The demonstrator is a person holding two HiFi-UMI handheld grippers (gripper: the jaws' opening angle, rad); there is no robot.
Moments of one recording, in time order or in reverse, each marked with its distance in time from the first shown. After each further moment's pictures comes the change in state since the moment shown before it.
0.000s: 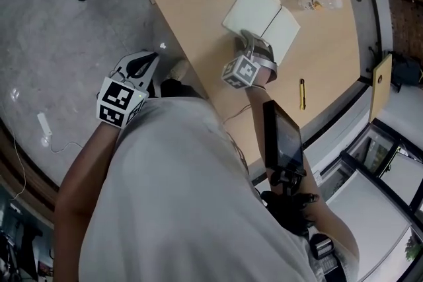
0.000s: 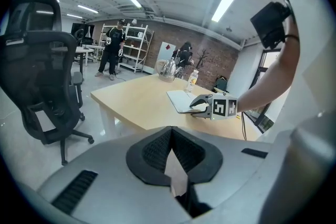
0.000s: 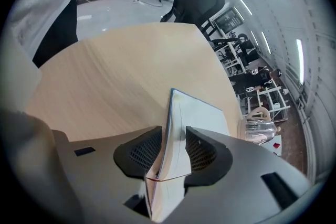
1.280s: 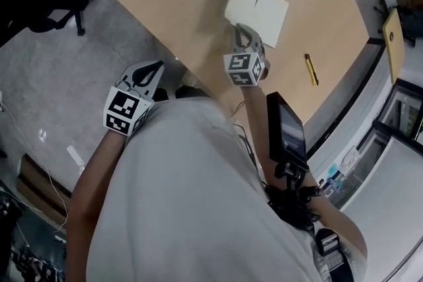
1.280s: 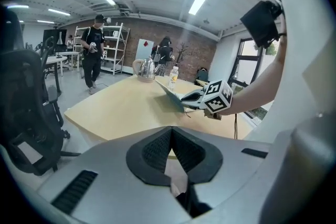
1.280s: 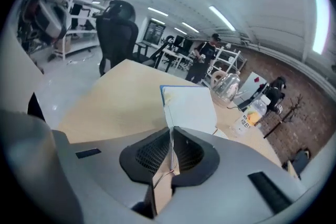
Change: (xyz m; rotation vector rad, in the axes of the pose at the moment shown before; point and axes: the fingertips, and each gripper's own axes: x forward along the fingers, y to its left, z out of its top) left arm 0.019 -0.035 0.026 0.184 0.053 -0.157; right arm -0.047 -0.043 -0.013 0.778 -0.204 -0.192
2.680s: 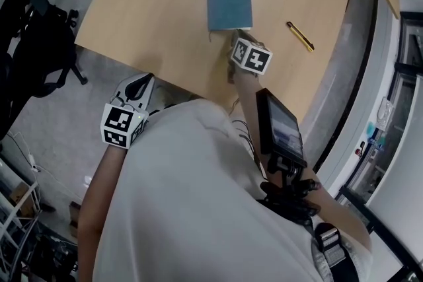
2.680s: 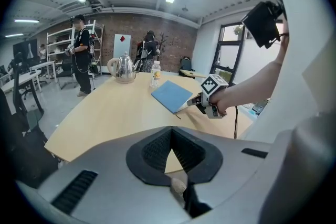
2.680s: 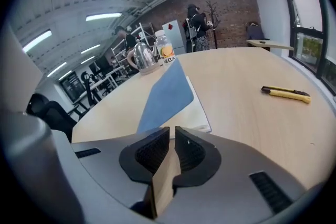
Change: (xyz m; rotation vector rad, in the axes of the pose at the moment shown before) left arm 0.039 -0.026 0.032 0.201 0.096 -0.128; right arm -0.041 -0.061 -0.135 1.149 0.141 -0.206
